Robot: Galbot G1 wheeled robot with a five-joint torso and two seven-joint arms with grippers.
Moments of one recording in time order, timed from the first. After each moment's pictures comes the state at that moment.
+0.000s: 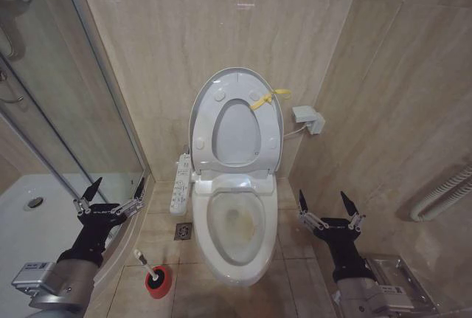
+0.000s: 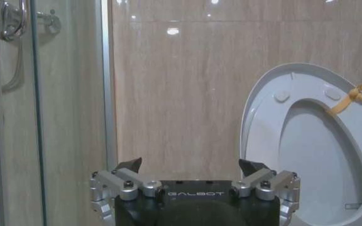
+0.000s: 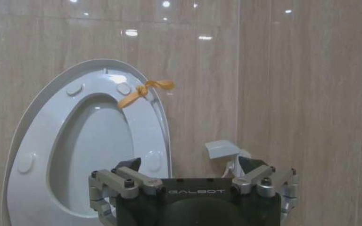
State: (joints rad) left arm 1.64 -1.31 -0.80 -2.50 -0.34 0.23 -0.02; right arm -1.80 1.53 0.51 2.49 0.00 -0.02 0.13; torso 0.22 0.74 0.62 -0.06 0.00
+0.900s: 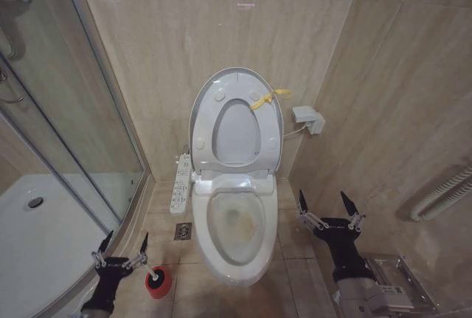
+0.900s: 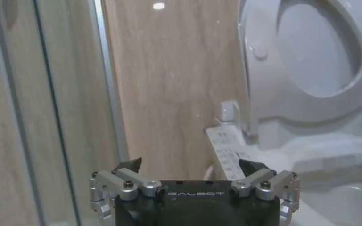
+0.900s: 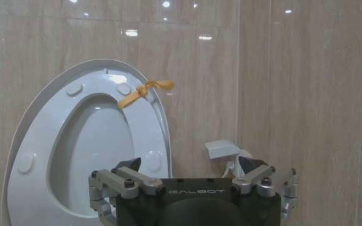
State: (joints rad) left arm 1.69 -1.35 -0.71 -1.86 -0.17 -0.39 0.12; right arm -1.80 1.53 0.51 2.49 0.00 -0.02 0.13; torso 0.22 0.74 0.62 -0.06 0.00
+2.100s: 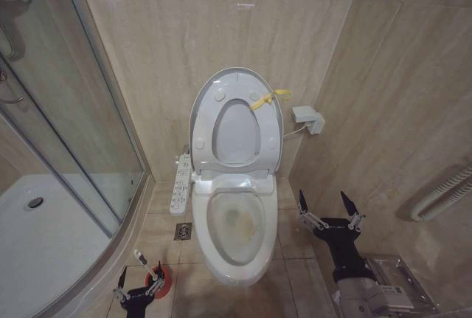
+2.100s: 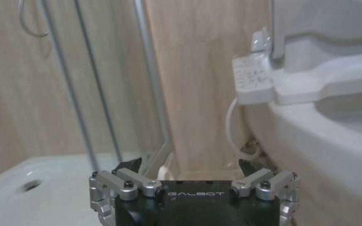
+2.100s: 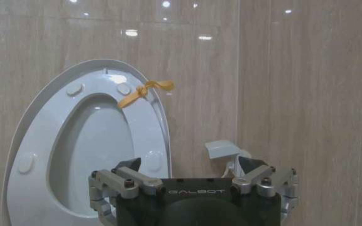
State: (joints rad) left arm 1.65 -1.50 -0.53 -1.61 0.08 -0.44 -0.32; right arm -1.80 1.53 0.51 2.49 0.00 -0.02 0.13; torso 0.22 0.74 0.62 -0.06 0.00
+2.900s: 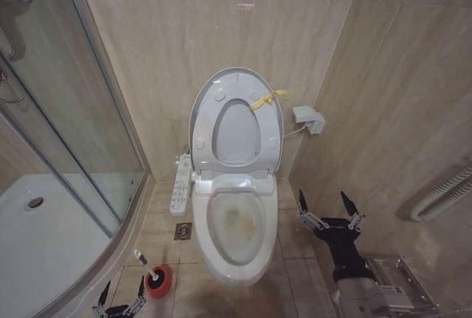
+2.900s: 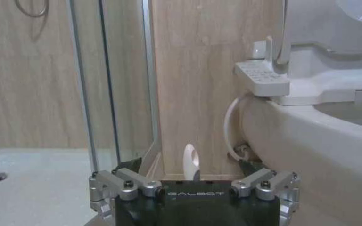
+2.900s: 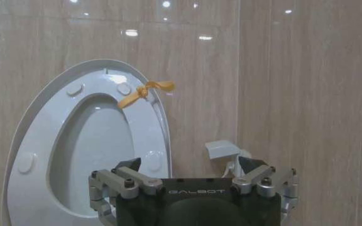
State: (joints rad) left arm 1.59 -1.39 -0.68 -1.38 -0.23 -0.68 0.10; right arm -1.80 1.53 0.51 2.49 0.00 -0.02 0.13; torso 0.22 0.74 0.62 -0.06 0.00
